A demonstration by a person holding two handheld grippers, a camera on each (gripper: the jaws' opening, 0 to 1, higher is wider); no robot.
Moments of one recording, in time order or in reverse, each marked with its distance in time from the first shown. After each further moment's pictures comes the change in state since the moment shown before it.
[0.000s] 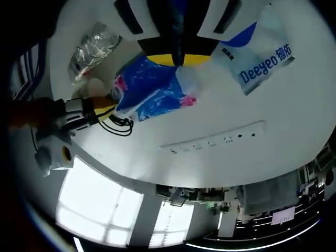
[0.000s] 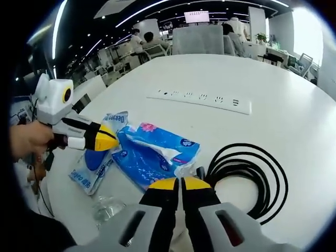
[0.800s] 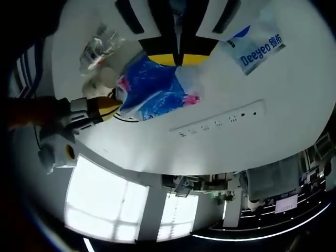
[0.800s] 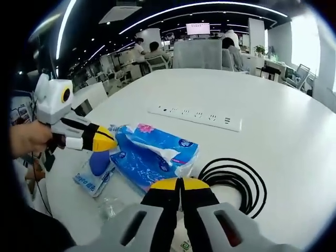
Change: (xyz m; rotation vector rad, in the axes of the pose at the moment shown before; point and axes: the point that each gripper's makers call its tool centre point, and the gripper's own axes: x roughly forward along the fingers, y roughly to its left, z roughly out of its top) left arm -0.028 -0.027 0.036 0.056 -0.084 0.003; right arm -0.037 -0.007 0.026 -0.042 -0.107 -0.027
